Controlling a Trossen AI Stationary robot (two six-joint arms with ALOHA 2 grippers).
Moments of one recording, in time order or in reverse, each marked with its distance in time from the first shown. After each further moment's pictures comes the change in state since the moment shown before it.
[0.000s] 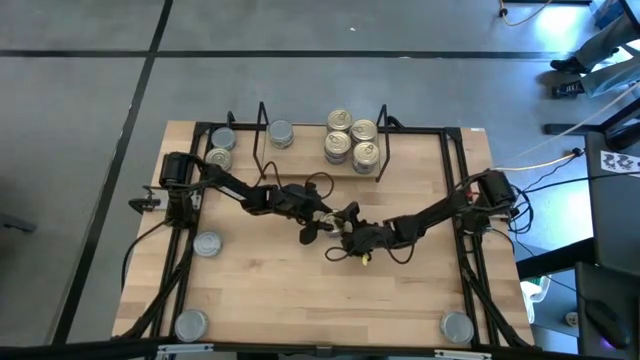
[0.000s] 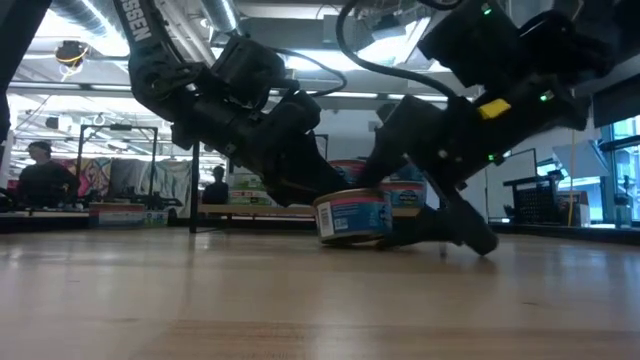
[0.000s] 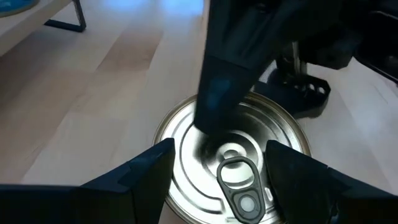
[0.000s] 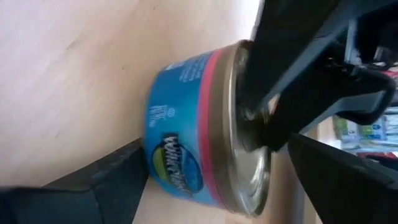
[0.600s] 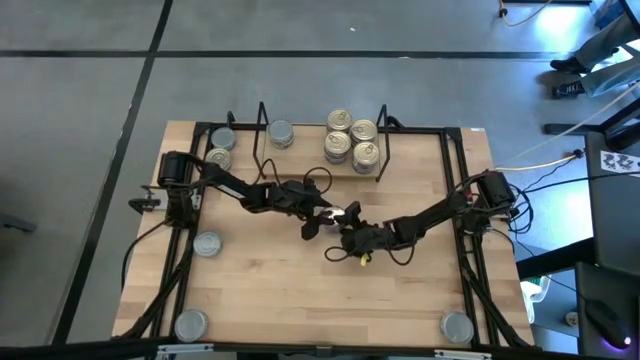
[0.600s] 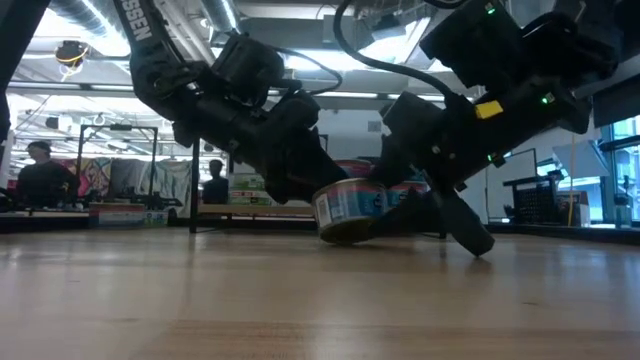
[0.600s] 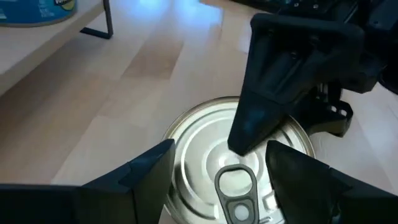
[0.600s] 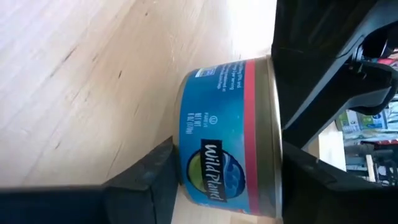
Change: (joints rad) left arm 0.003 -0.018 0.000 0.003 -0.026 -0.042; right arm 0.003 0.012 -0.002 0.016 0.021 0.079
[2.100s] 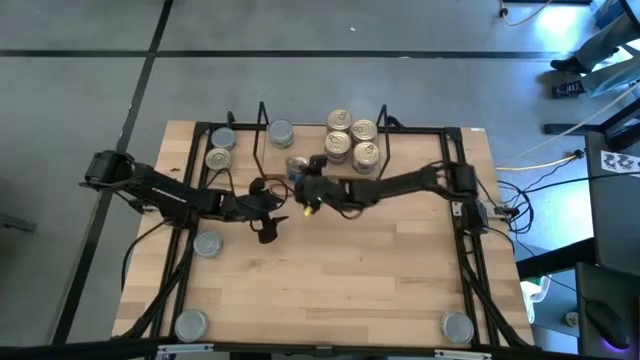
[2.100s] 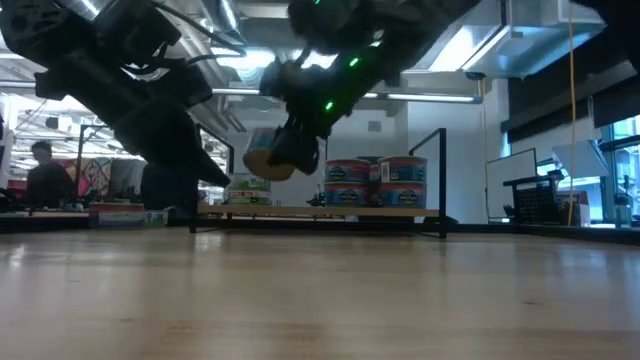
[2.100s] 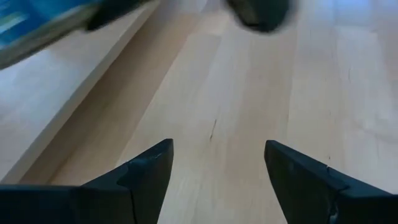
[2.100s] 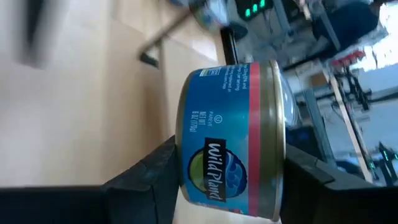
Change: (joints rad) left arm -0.161 -0.608 -0.382 -0.392 -0.425 0.021; right arm -0.290 0.203 0.676 -0.326 0.042 0.054
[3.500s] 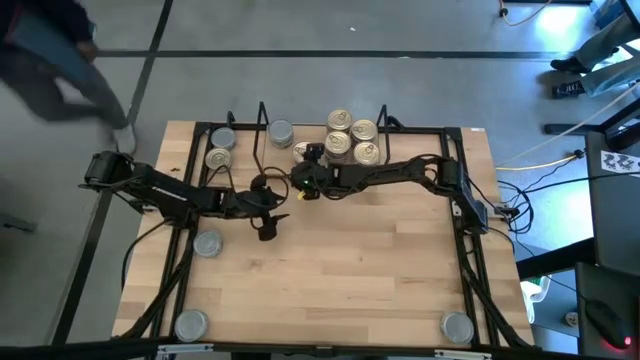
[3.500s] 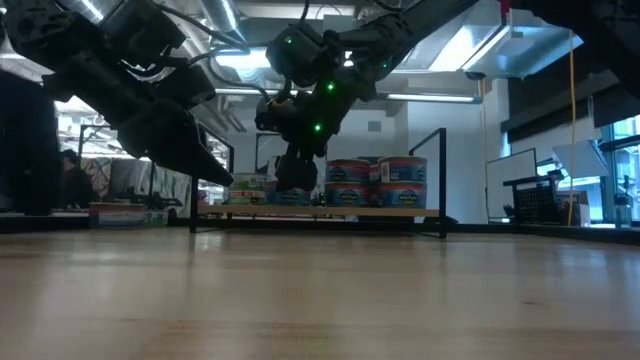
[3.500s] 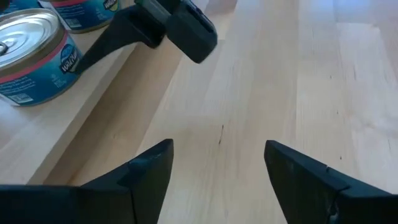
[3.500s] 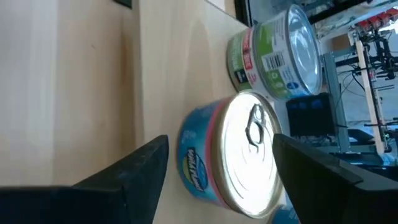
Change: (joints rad) left arm 0.040 -0.004 0.000 0.018 0.035 0.088; right arm -0.097 0.113 0.191 -0.269 -0.033 0.052
